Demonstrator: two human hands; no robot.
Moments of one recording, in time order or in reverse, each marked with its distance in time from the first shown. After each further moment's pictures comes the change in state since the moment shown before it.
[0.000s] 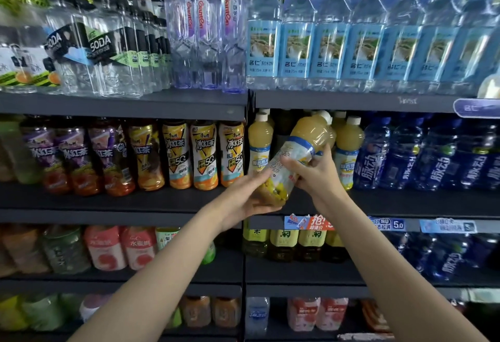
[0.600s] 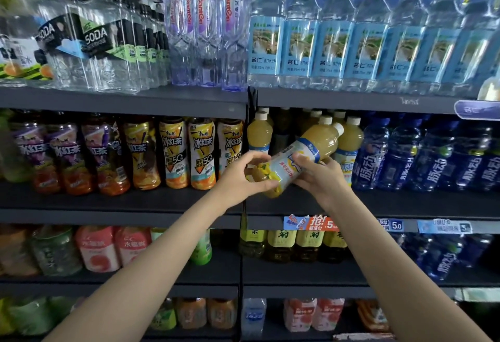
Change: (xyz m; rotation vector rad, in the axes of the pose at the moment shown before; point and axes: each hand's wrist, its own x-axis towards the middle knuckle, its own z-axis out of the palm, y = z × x) left_hand 0.022 0.012 -0.022 0.780 0.104 0.500; right_hand 0.018 0.004 -0.008 0.194 0.053 0.134
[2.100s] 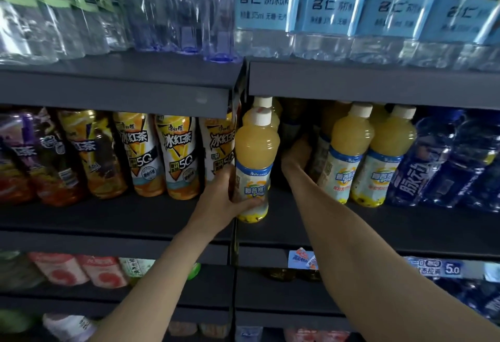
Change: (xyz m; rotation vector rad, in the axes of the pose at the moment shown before) left_hand 0.050 -0.100 0.012 0.124 0.168 -0.166; right_hand 0.234 0.101 0.025 -1.029 0.415 -0.192
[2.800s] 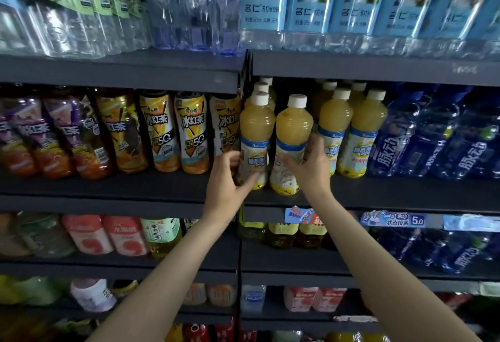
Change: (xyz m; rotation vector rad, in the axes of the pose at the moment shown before) left_hand -0.057 0.017 0.009 0.088 0.322 0.172; right_hand -0.141 0.011 -0.122 0.310 -0.122 -0.285
